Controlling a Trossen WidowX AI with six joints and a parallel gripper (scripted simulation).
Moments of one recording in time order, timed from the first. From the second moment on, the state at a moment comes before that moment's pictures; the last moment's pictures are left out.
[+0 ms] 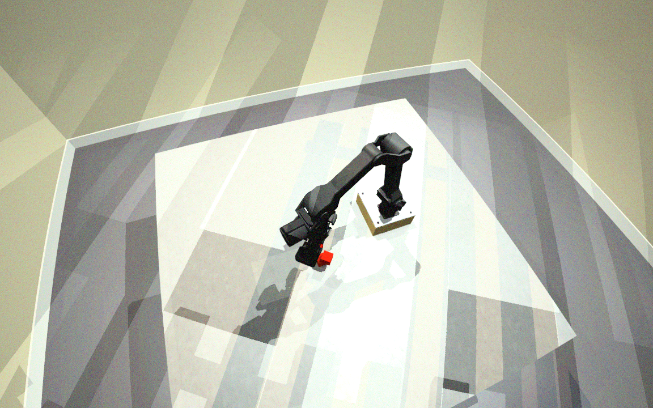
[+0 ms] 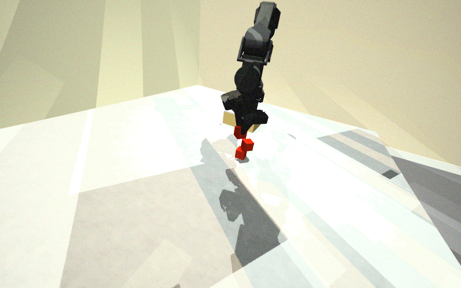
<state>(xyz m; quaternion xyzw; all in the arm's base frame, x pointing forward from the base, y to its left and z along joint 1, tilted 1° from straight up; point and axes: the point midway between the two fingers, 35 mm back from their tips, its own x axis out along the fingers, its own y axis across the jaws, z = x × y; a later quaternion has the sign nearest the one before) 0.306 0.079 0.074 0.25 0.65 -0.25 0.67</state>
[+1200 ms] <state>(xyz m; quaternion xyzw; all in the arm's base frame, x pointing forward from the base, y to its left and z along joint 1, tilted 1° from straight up) 0.306 0.078 0.024 0.25 0.65 -0.25 0.67</state>
